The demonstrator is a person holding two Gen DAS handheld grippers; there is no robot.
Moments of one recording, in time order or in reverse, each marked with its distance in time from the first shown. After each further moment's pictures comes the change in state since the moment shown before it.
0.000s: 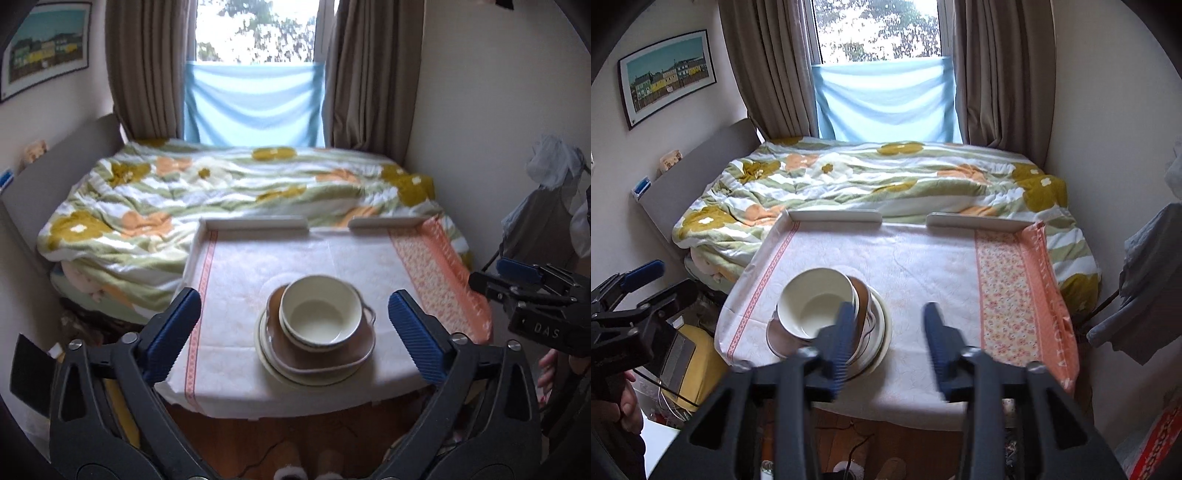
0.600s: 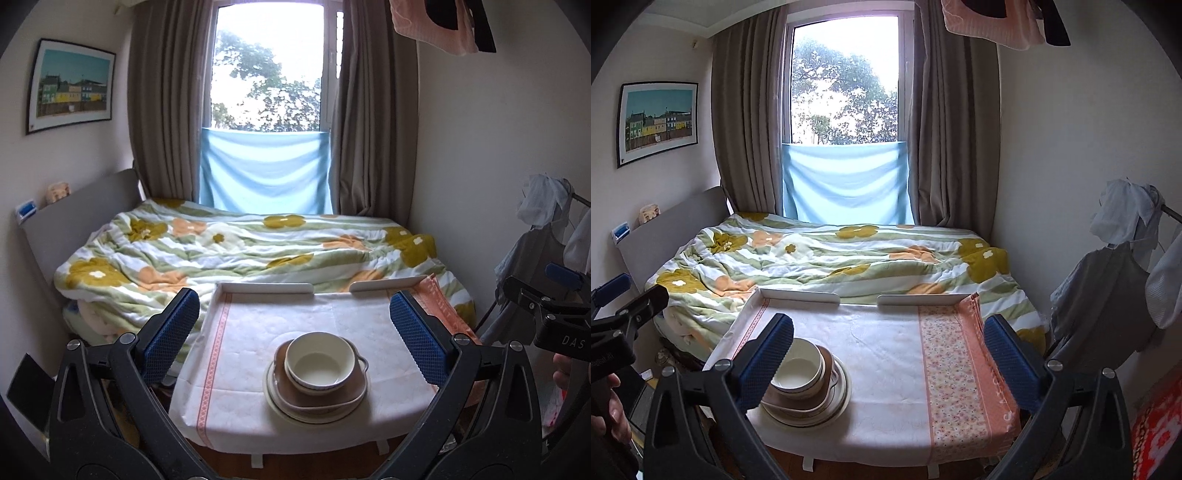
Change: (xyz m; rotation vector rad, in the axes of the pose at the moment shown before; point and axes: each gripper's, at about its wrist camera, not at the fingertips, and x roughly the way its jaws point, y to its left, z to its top) left arm -0.065 -0.010 0.003 0.002 -0.242 0.050; right arm -0.092 0.004 -0.004 0.026 -0.307 -0.179
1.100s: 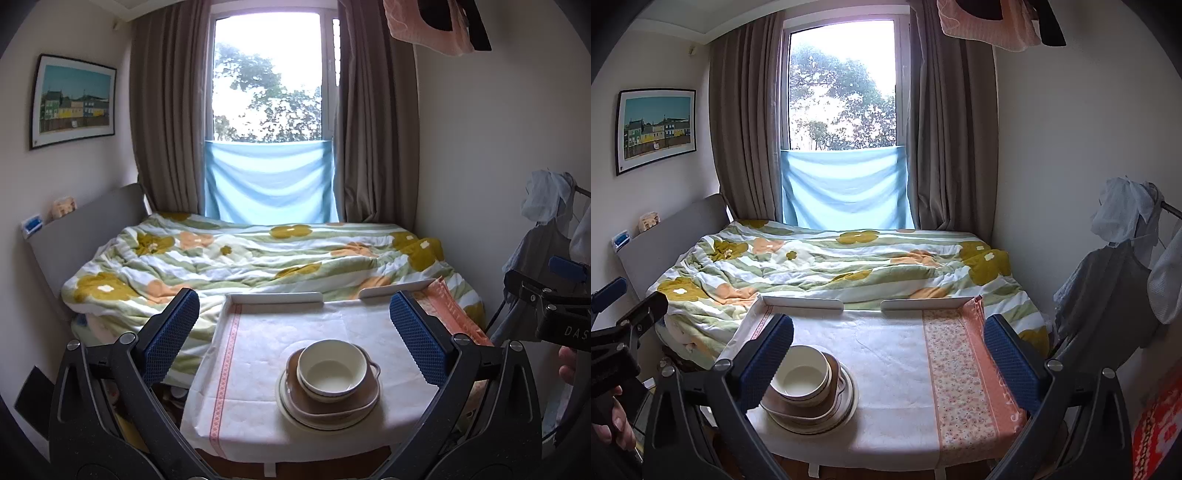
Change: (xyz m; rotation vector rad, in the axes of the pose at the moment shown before) left arm -0.003 0.000 0.002 0.035 -0.039 0.022; right arm 0.002 0.007 0.002 0.012 -0.019 -0.004
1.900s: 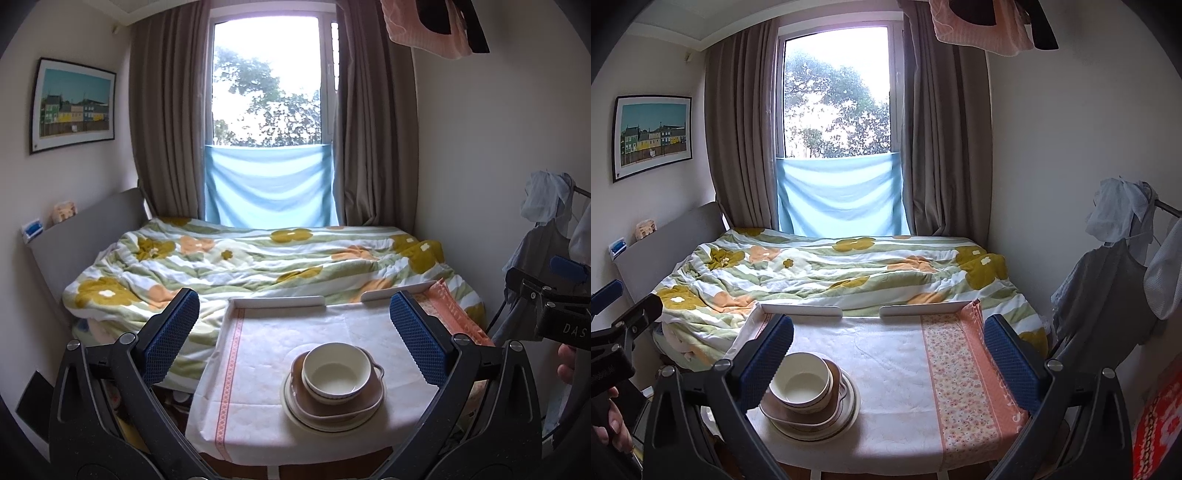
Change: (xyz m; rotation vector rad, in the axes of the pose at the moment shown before) left arm -0.006 0.006 0.000 0.007 -0.014 -0.002; right arm -0.004 -0.003 0.000 0.021 -0.031 -0.019
